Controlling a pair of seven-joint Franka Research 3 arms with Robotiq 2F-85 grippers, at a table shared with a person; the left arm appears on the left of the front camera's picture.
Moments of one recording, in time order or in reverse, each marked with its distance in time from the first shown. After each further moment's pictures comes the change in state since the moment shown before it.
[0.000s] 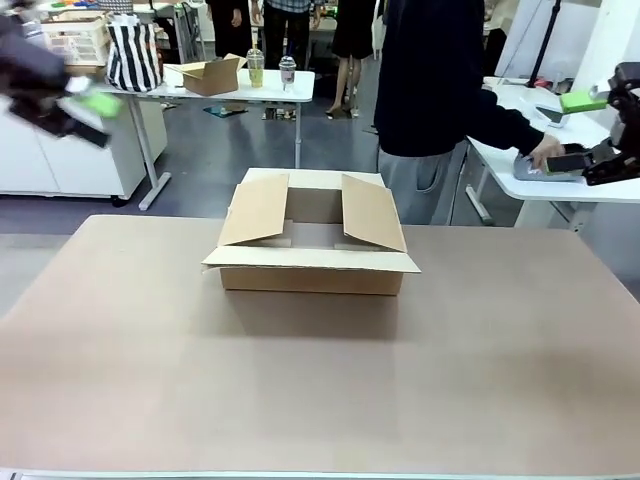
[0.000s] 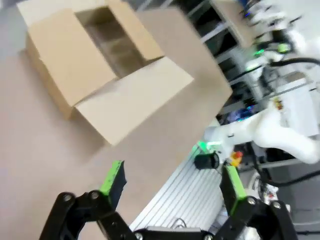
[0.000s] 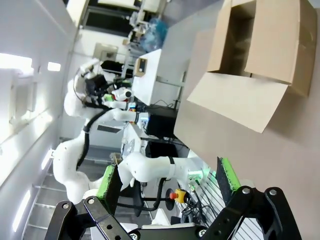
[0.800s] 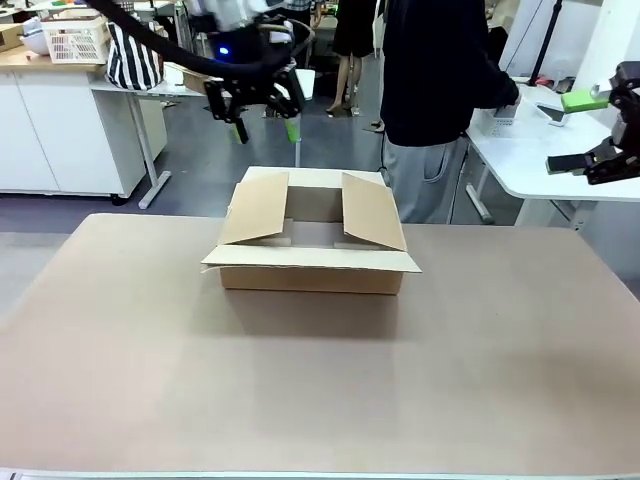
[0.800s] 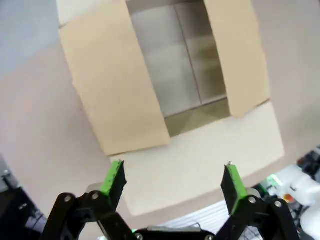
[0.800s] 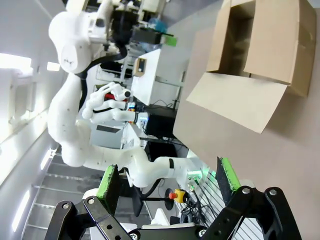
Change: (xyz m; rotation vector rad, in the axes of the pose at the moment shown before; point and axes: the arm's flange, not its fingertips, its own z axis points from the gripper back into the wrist) left arm 0.199 0.003 -0.238 0.573 0.413 0.246; right arm 0.000 0.000 0.000 -0.004 0.001 0.002
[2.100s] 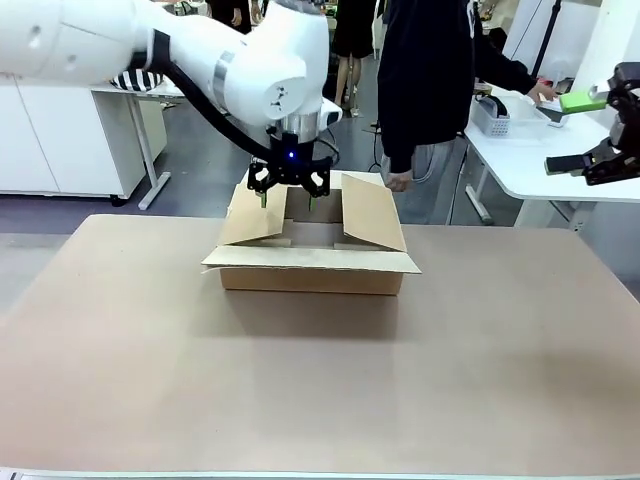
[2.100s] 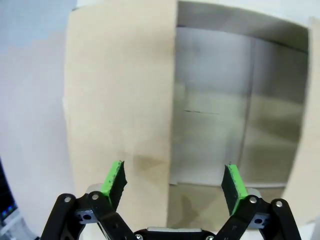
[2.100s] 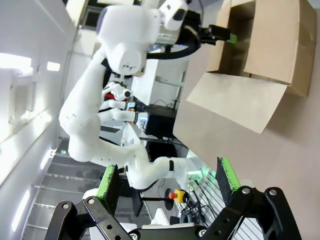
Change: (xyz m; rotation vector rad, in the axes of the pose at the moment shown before) left arm 0.027 -0.021 -0.152 0.327 -0.082 0.314; right arm 0.000 0.000 0.000 0.000 0.000 0.001
